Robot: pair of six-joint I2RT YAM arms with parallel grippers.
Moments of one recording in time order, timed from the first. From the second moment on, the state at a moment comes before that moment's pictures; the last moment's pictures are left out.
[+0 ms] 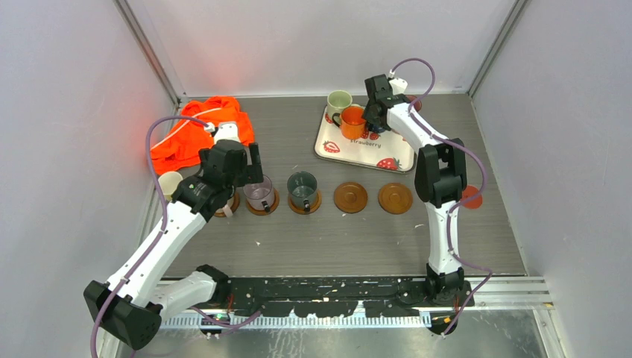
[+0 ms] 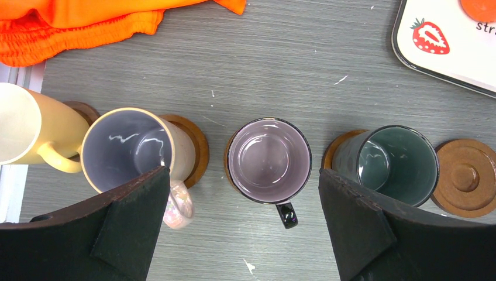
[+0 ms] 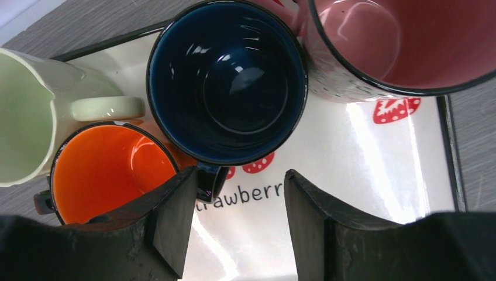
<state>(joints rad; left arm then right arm) -0.47 1.02 1.03 -0.66 -0.45 -0.37 0.30 2.21 1.94 -0.60 0.43 0.66</state>
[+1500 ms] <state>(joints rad) -0.47 1.02 1.03 -0.66 -0.45 -0.37 0.29 2.26 1.87 -0.55 0.32 0.65</state>
